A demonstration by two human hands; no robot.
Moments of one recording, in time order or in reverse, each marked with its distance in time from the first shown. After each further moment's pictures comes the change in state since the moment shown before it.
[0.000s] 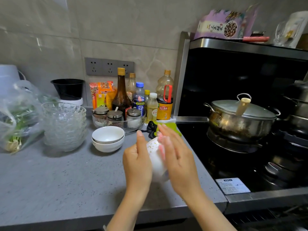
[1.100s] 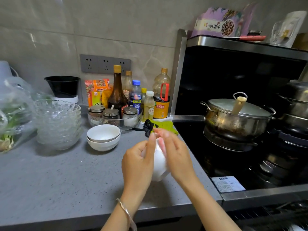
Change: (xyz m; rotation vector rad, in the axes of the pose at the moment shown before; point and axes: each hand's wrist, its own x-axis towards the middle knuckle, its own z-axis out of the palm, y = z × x) left_hand -0.002 -0.008 0.001 0.227 -0.136 0.123; right_hand 0.015 0.010 -0.003 0.152 -0.030 0.185
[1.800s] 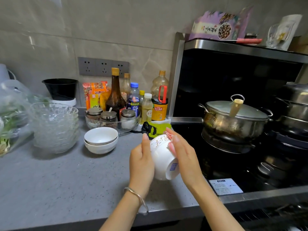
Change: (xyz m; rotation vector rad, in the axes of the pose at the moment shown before) left_hand 0.007 -0.003 0.021 -0.270 -0.061 -0.183; right_hand -0.004 0.009 -0.024 0.228 -0.012 0.028
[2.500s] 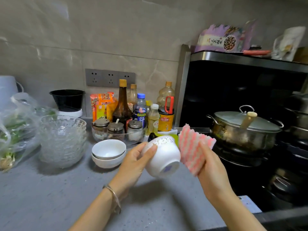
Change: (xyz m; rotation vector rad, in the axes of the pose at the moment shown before) left_hand 0.058 0.005 -0.055 -0.028 -0.404 0.052; right_hand 0.023 -0.025 -0.005 0.084 0.170 0.206
